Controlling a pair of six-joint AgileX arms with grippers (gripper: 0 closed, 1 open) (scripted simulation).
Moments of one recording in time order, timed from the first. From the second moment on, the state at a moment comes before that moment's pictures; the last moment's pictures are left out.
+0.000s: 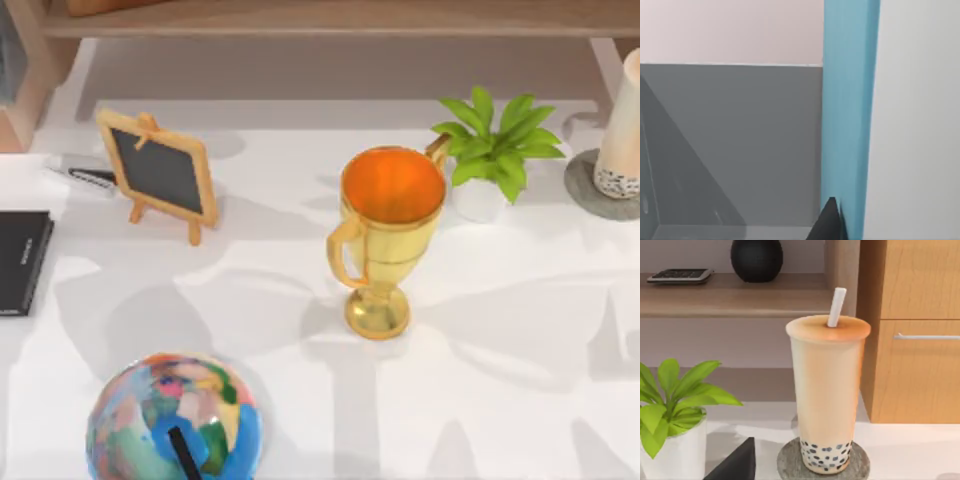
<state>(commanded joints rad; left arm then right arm) 0.36 2.06 1.53 0.53 0.40 0.00 0.00 0.00 0.00 0.00 0.00 0.00</state>
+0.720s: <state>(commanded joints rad) 0.41 1.97 1.47 0.53 0.43 0.22 0.00 0.00 0.00 0.00 0.00 0.00</state>
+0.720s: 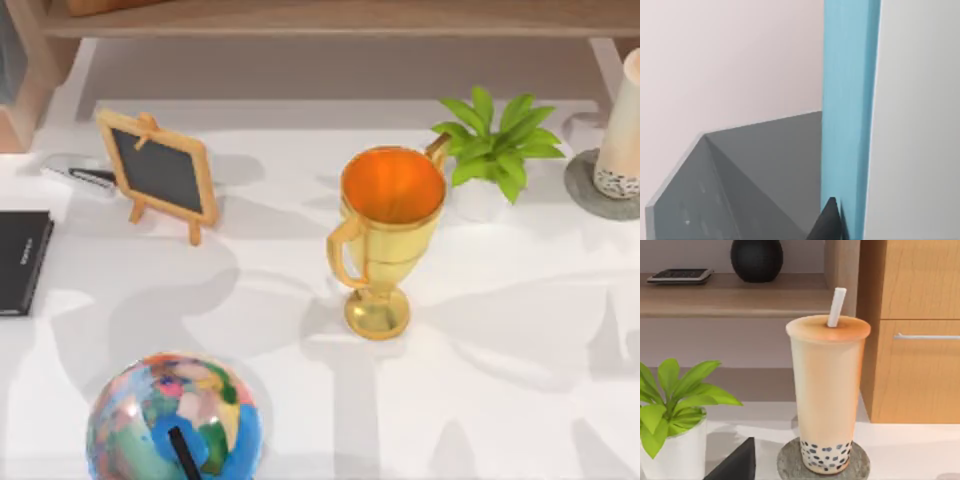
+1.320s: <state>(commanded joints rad) 0.48 1.73 1.25 0.54 0.44 0.74 0.00 0.00 0.00 0.00 0.00 0.00</state>
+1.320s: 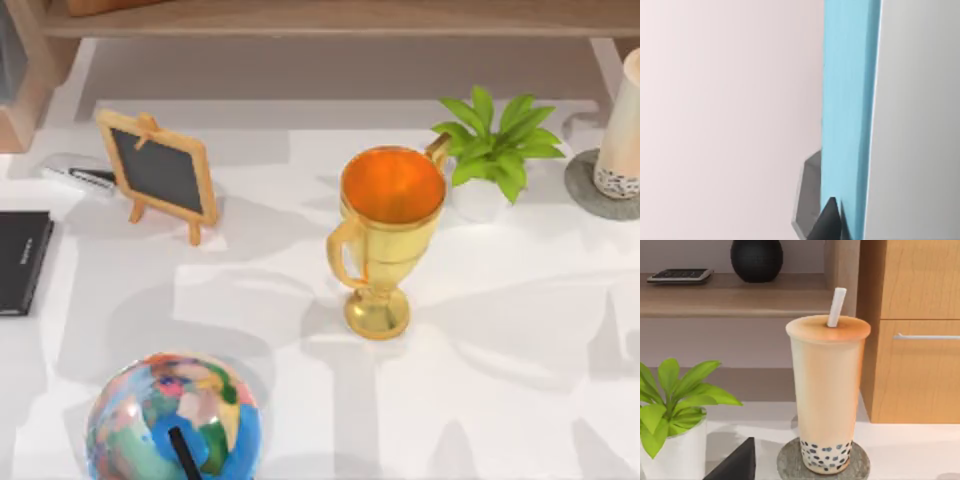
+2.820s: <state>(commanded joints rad) 0.50 1.52 0.65 0.66 0.47 1.64 0.00 0.00 0.00 0.00 0.00 0.00</state>
